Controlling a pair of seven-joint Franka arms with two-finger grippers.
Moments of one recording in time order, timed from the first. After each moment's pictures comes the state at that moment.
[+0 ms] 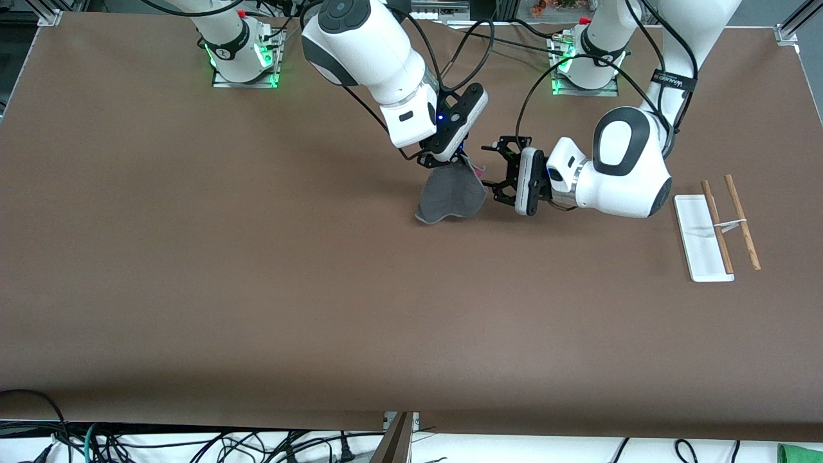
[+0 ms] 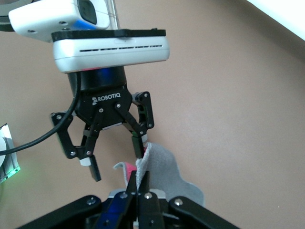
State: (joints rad) left arm -0.06 0.32 -0.26 -1.97 -0.96 1.84 1.45; right arm 0.33 0.52 0.65 -1.40 -0.08 2.28 -0.04
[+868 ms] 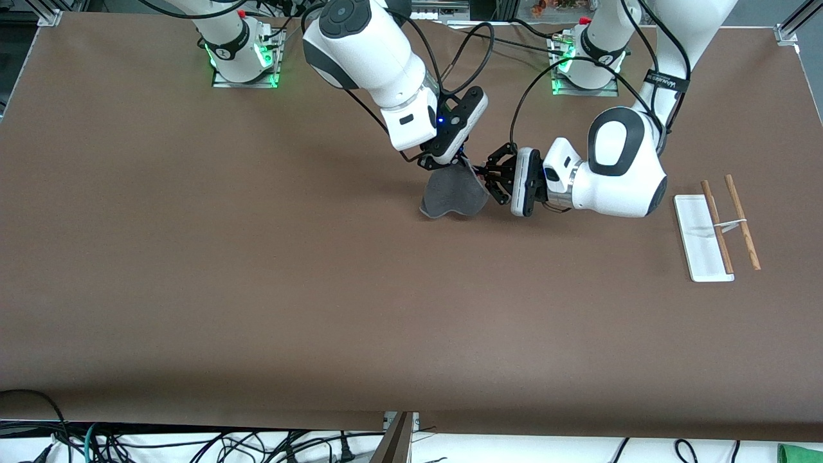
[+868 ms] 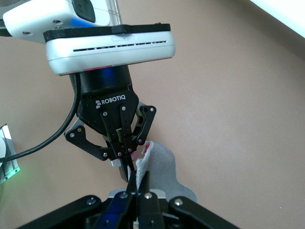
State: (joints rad) left arm -0.06 0.33 -0.27 -1.95 -1.00 1.87 1.51; right arm 0.33 0.53 0.65 -1.40 -0.08 2.29 -0.04
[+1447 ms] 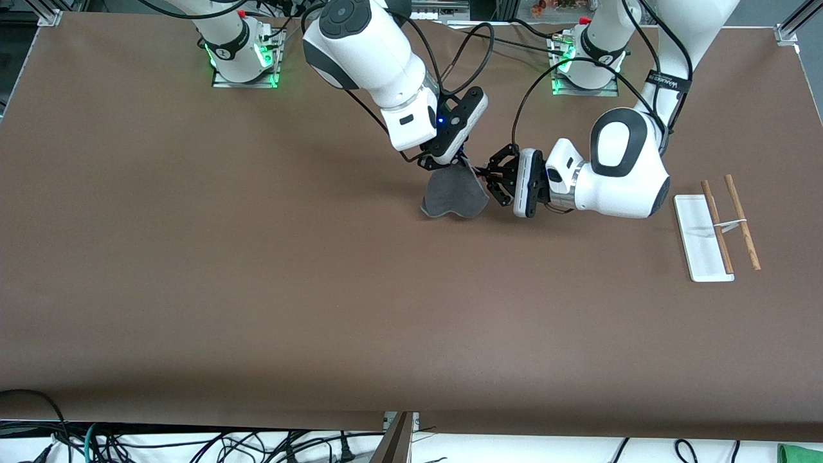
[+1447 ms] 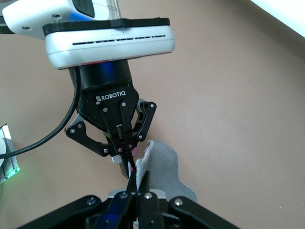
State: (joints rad) left arm -0.06 0.33 -0.27 -1.95 -1.00 1.87 1.52; right arm 0.33 0.53 0.65 -1.40 -0.08 2.29 -0.04
